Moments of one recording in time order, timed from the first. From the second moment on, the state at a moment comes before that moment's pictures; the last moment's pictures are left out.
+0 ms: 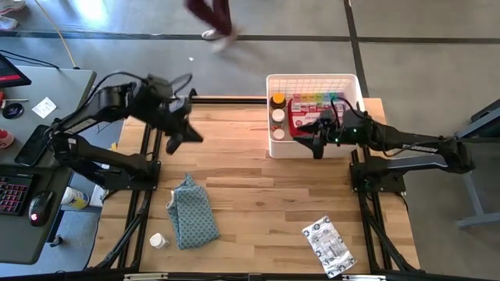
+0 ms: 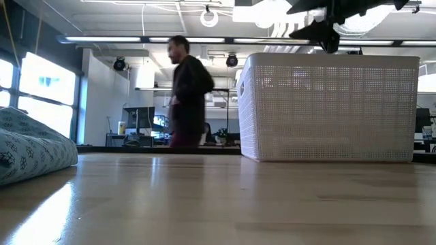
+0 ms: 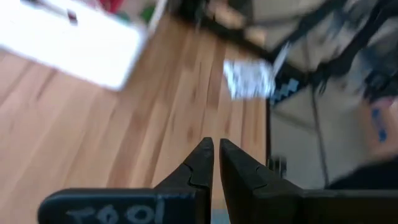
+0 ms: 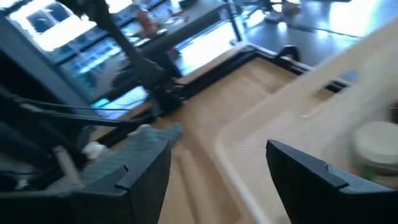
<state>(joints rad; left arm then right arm) 0.26 1.11 1.57 -1.11 0.37 -0.28 -0.23 0.85 0.74 -0.14 -0.03 0.47</state>
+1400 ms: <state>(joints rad) -0.75 1.34 1.40 -1.51 0.24 -1.21 0.44 1.03 1.04 -0.03 0.57 0.33</state>
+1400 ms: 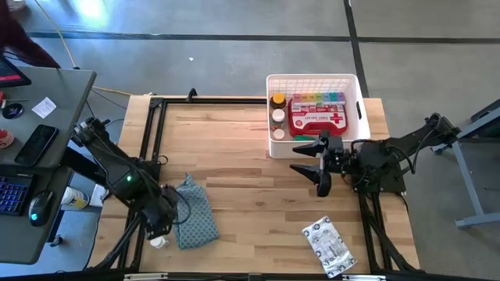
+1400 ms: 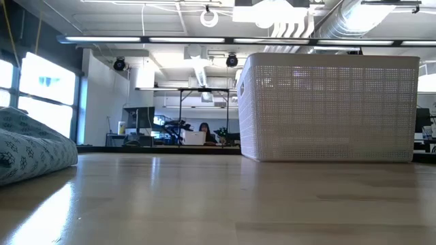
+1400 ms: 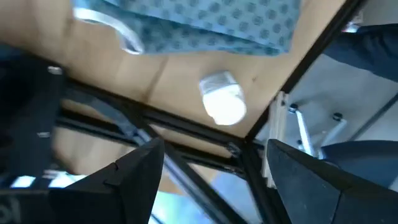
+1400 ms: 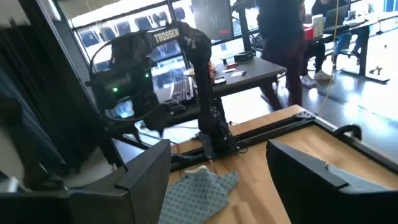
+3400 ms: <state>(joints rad) -1.05 1.53 1.05 -0.97 0.13 -1.91 0.54 1.12 1.13 -0.13 0.68 0.40</state>
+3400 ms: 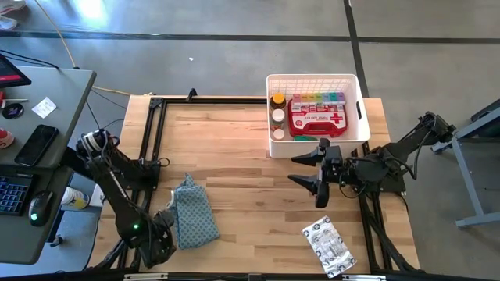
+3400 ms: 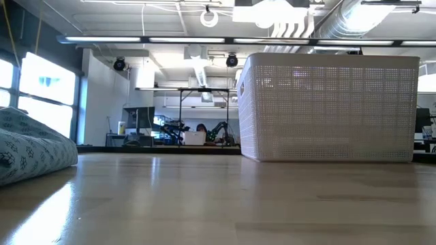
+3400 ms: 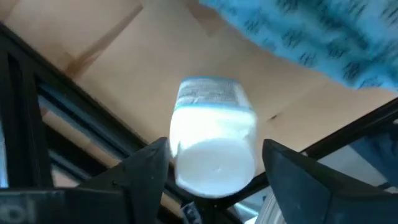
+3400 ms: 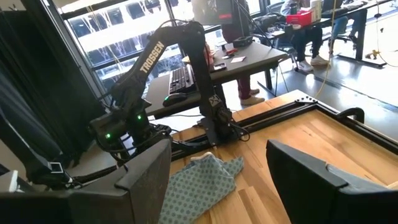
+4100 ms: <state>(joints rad) -1.01 1.52 1.05 -0.97 0.20 -1.87 0.54 1.12 1.13 -0.14 0.68 0.40</state>
